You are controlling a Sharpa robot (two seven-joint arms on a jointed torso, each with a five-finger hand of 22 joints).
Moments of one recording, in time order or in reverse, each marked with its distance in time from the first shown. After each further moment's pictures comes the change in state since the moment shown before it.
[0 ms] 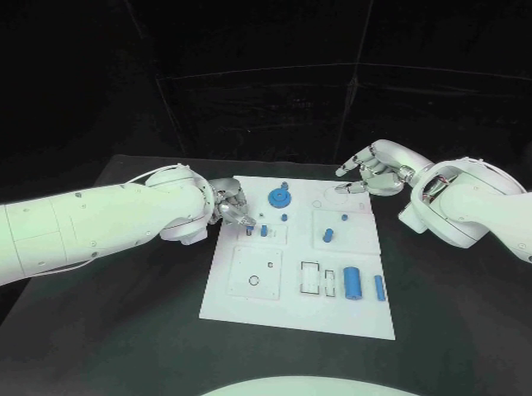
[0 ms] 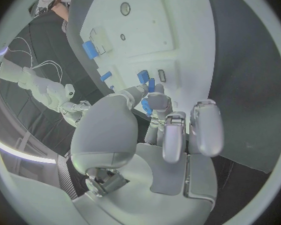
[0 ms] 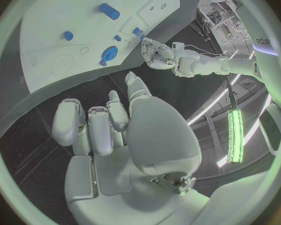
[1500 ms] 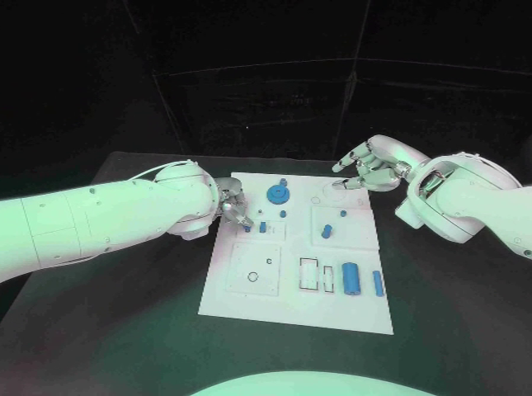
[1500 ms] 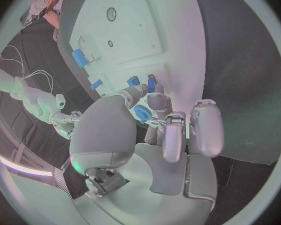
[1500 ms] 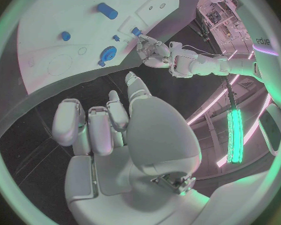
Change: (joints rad) left arm 0.000 0.057 -0.011 -0.053 -0.052 0.059 -0.065; left_hand -0.014 -0.013 0.014 -0.011 0.030 0.001 -0.001 0.001 0.002 0.005 -0.001 0.000 0.001 0.000 0.000 0.000 0.000 0.000 0.000 0.000 0.000 0.001; right arm 0.000 0.006 0.000 0.000 0.000 0.000 0.002; right_hand 0.000 0.000 0.000 0.000 0.000 0.000 0.000 0.000 0.000 0.000 0.000 0.000 -0.001 0.000 0.000 0.000 -0.001 0.000 0.000 0.000 0.000 -0.001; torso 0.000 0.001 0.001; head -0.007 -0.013
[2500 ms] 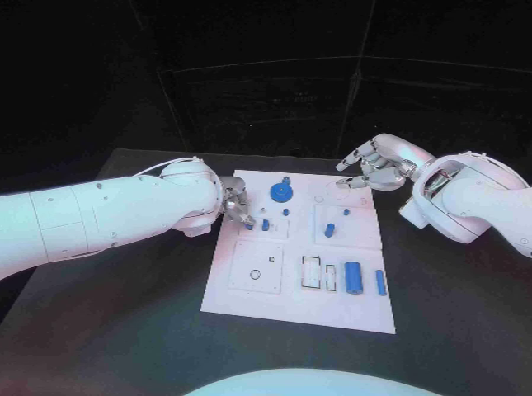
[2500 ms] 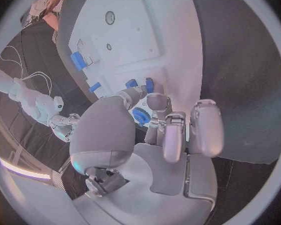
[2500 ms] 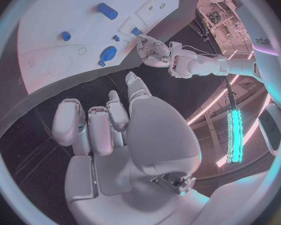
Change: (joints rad) left arm 0.002 0.010 0.000 -0.009 -0.001 0.032 -0.019; left_hand -0.040 0.011 -0.001 -0.026 0.012 0.013 -0.010 0.005 0.004 0.013 -0.006 0.000 -0.005 -0.002 -0.002 0.000 0.000 0.000 0.003 -0.003 0.000 0.000; right arm 0.000 -0.002 0.000 0.002 0.000 0.001 0.002; right_hand 0.000 0.000 -0.003 0.003 0.000 0.000 0.000 0.000 0.000 0.000 0.000 0.000 0.000 0.000 0.000 0.000 -0.001 0.000 0.000 0.000 0.000 0.000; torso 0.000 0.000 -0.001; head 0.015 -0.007
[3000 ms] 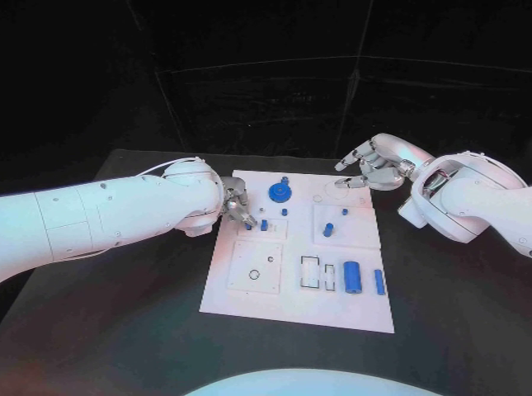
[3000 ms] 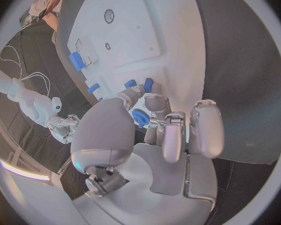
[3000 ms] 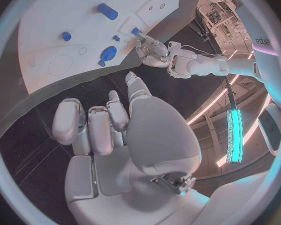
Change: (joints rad) left arm -0.002 0.021 -0.001 -0.025 0.002 0.012 -0.005; left_hand -0.027 0.018 -0.104 -0.025 0.000 0.018 -0.014 -0.010 -0.020 0.009 -0.008 0.008 0.001 0.002 -0.005 0.000 0.000 0.000 0.002 -0.002 0.000 0.000; right arm 0.000 -0.001 0.000 0.002 0.000 0.000 0.000; right_hand 0.000 0.000 0.000 0.000 0.000 0.000 0.000 0.000 0.000 0.000 0.000 0.000 0.000 0.000 0.000 -0.006 -0.007 0.000 -0.007 0.000 -0.005 -0.006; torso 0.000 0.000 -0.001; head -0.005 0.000
